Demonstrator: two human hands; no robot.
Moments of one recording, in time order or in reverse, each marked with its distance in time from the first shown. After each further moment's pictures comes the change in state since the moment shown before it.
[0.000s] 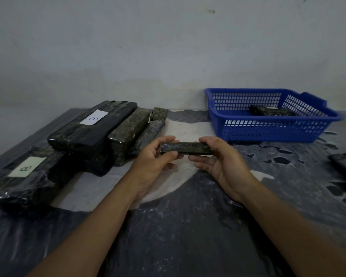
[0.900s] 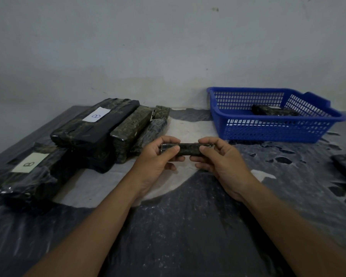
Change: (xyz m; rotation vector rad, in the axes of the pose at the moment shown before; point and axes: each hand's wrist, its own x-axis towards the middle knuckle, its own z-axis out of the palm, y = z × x) left_hand -0.001 0.005 0.005 0.002 0.006 -0.007; right_hand -0.001 0.004 0.002 -0.210 0.018 -0.056
